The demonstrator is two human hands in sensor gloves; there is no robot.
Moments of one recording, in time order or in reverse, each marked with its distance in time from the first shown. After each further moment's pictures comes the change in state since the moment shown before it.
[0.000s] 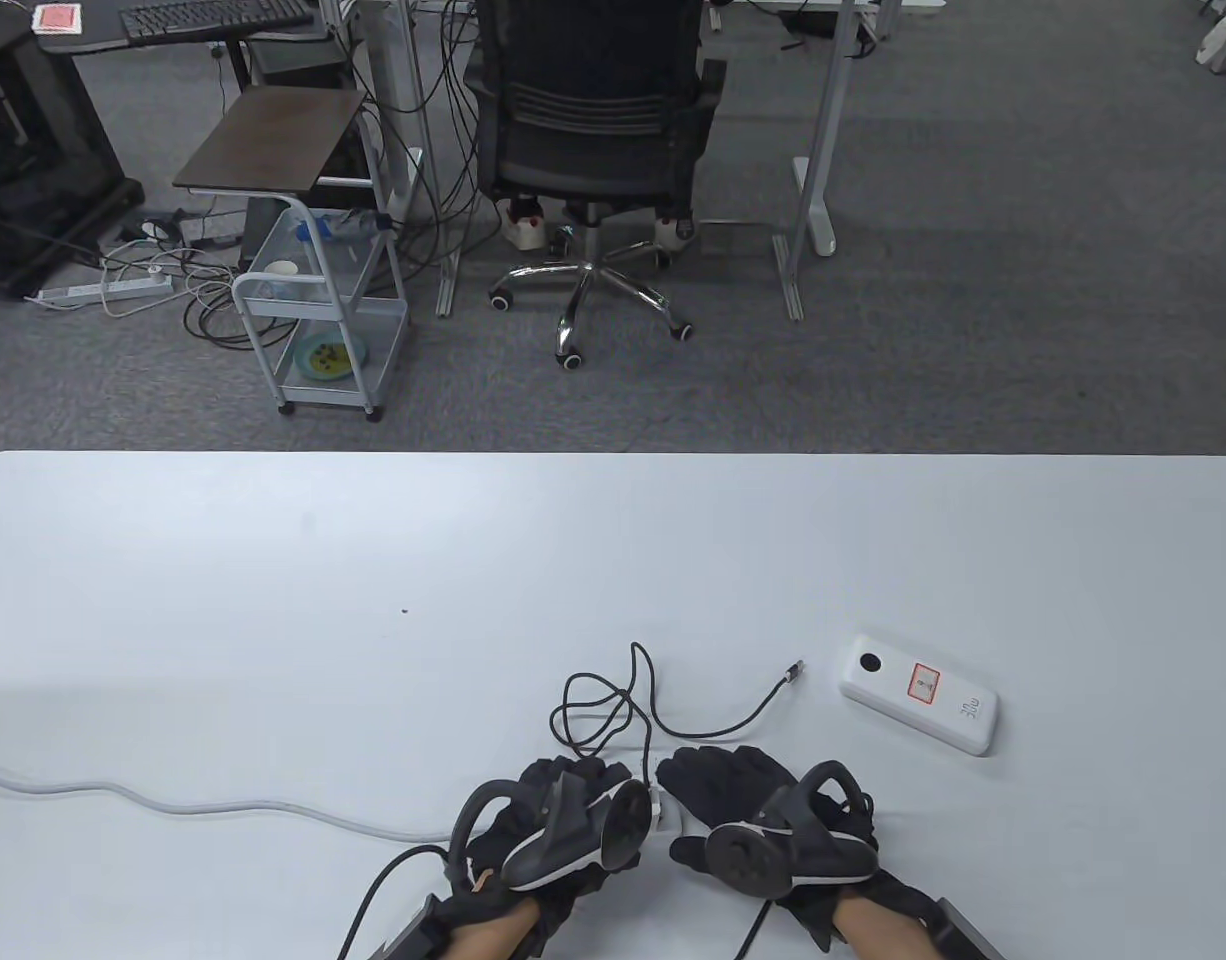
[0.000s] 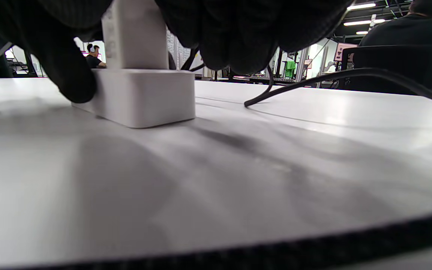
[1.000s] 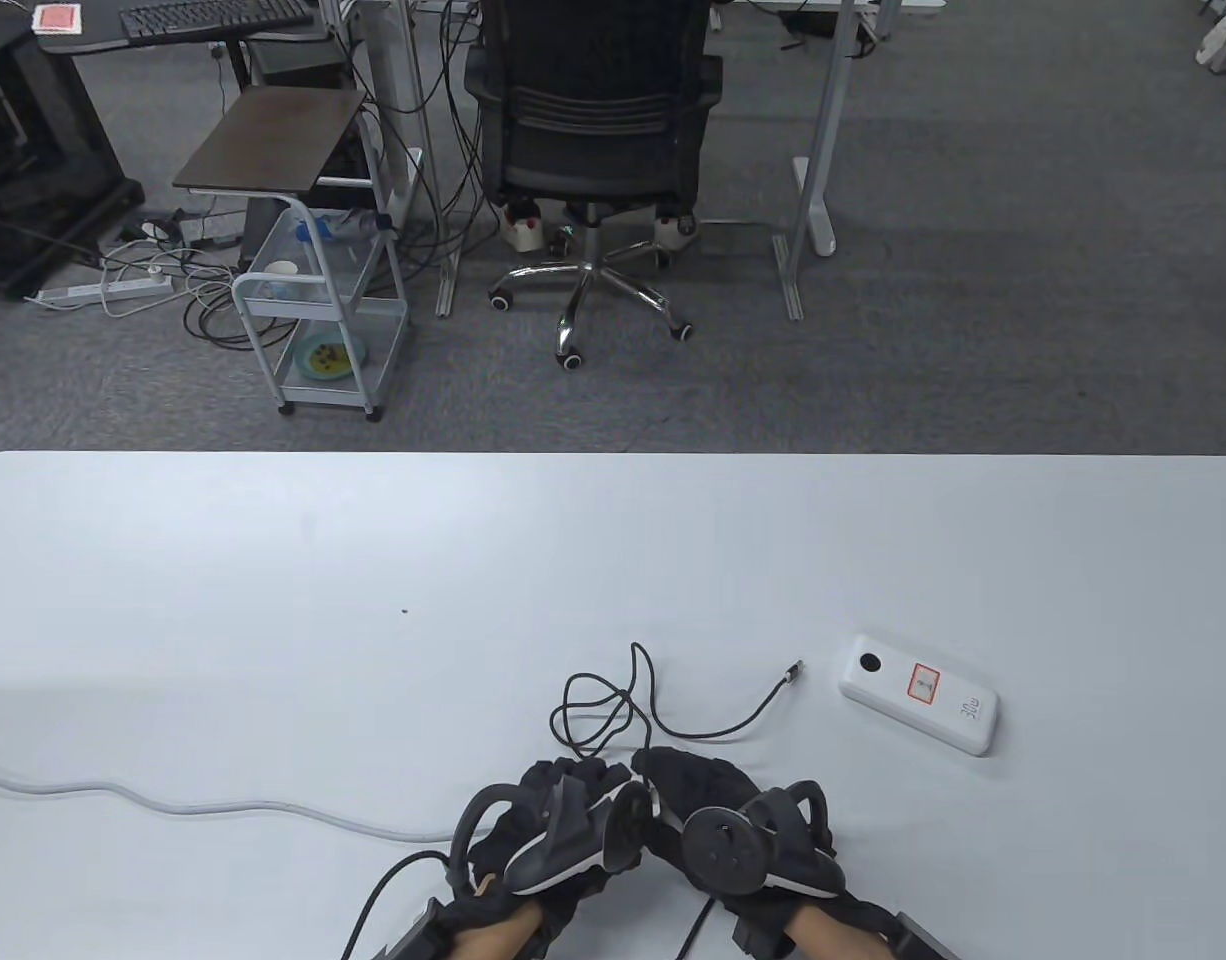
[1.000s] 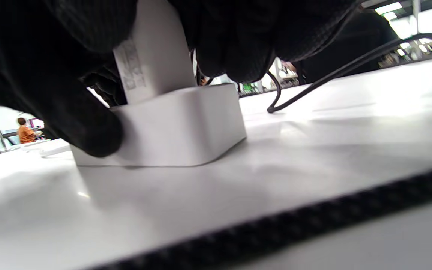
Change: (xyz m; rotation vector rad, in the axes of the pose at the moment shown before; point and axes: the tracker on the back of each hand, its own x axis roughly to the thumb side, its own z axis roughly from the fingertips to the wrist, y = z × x) left_hand 0.002 -0.002 0.001 -0.005 0.019 0.009; right_hand 0.014 0.002 -0.012 -0.082 0.230 -0.268
